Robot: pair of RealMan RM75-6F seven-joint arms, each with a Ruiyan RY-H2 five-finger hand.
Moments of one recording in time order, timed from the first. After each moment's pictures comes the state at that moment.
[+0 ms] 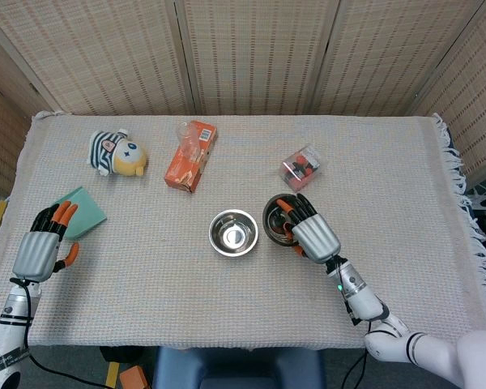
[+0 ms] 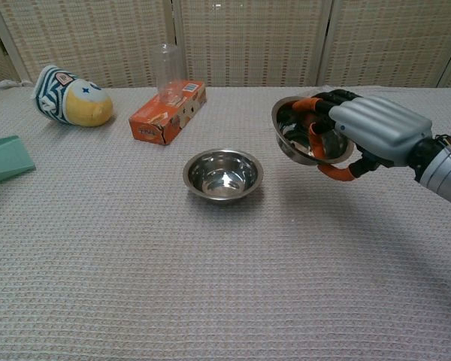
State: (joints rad) left arm -0.36 -1.40 -0.08 -1.14 1.43 1.36 -0.12; right arm 0.63 -1.68 0.14 -1.13 -1.57 1.15 -0.16
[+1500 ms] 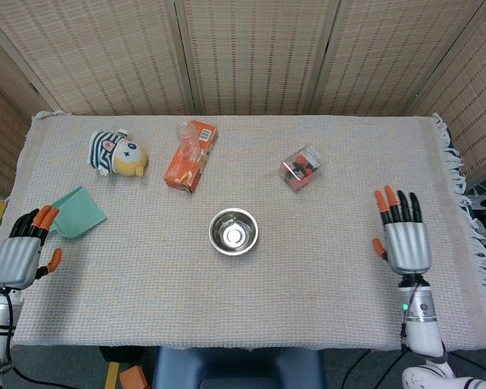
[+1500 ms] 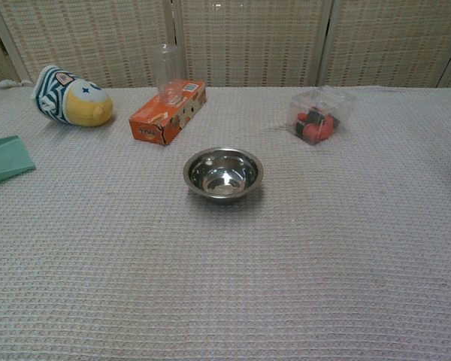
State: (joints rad) left arm -0.30 -1.24 -0.10 -1.38 1.36 1.33 0.01; right arm 0.31 -1.39 0.12 -1.55 -1.24 1.52 -0.50
